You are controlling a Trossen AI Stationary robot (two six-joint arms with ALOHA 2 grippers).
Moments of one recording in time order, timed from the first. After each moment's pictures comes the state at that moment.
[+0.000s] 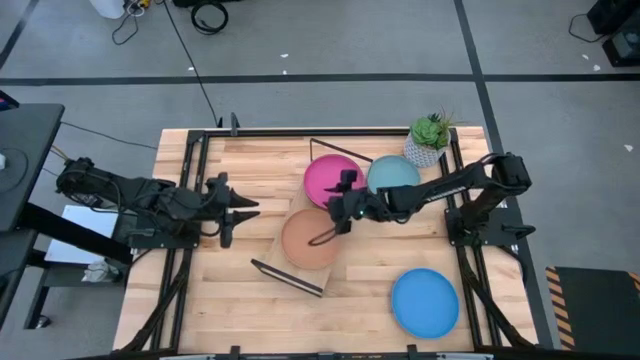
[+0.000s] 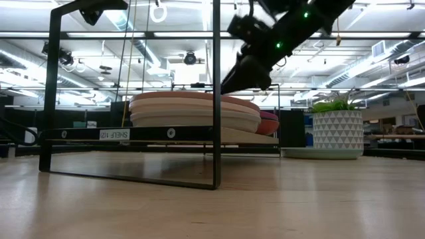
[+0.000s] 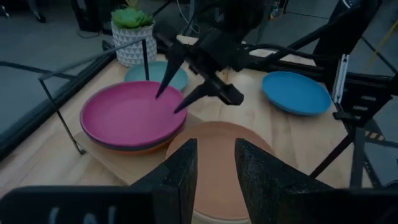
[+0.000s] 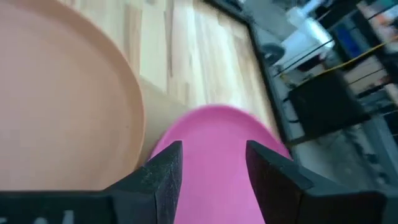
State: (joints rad) left arm -0.34 0.74 0.76 -0.39 -0.48 -0.31; right arm 0.08 1.64 0.96 0.09 0.53 -0.36
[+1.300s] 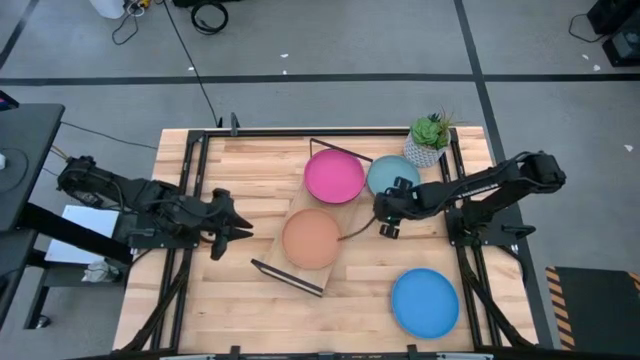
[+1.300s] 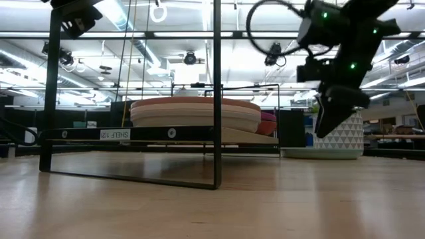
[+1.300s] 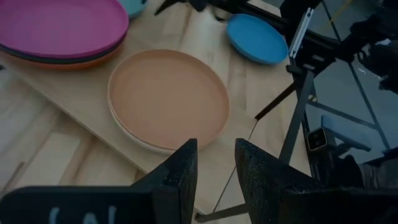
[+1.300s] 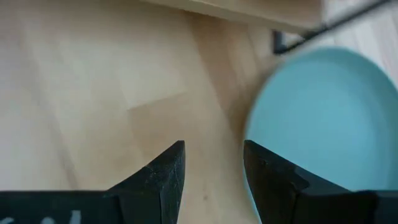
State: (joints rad) left arm -0.37 0.75 0.76 -0.56 -0.25 -0.56; right arm 0.06 1.35 0.70 -0.60 0.40 0.29
